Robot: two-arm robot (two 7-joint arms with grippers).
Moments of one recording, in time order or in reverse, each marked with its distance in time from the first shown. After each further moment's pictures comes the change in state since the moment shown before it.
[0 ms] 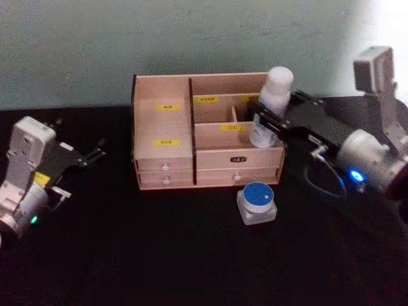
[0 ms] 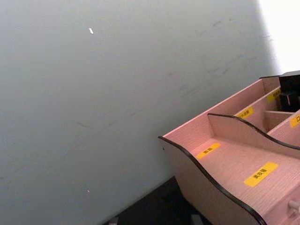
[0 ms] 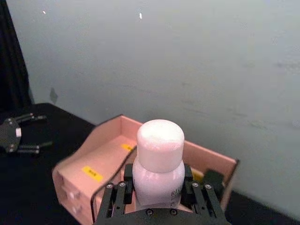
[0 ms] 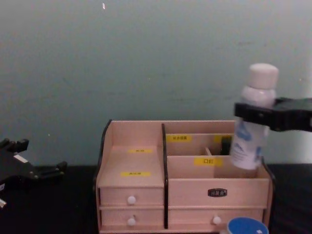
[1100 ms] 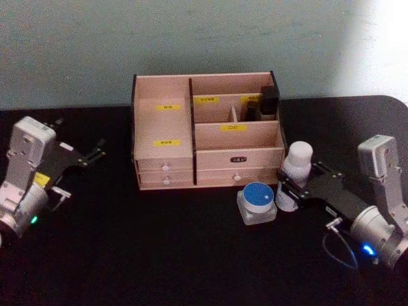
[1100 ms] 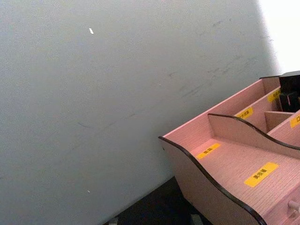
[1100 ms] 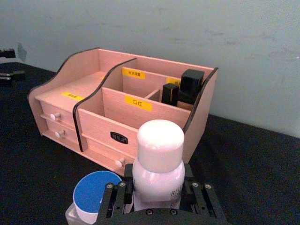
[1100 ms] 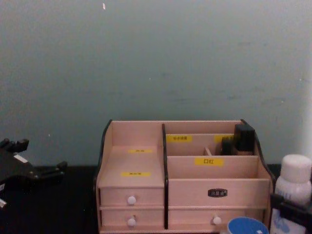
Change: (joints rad) left arm 0.000 0.000 0.000 0.000 0.000 0.000 0.000; right arm -0.233 0.008 0.034 0.051 -0.069 -0.147 -0.086
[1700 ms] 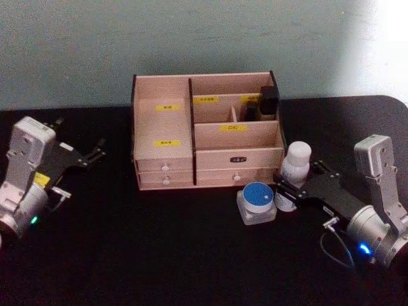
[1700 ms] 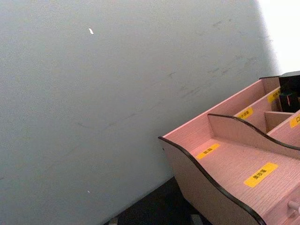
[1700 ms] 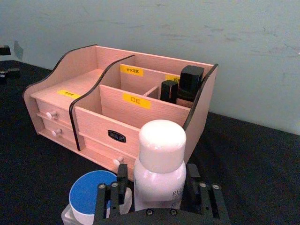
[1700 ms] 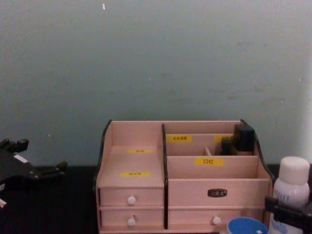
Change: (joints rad) left arm 0.000 0.000 0.000 0.000 0.000 0.000 0.000; right arm 0.018 -0.007 -0.014 0.025 -0.002 -0.001 -0.010
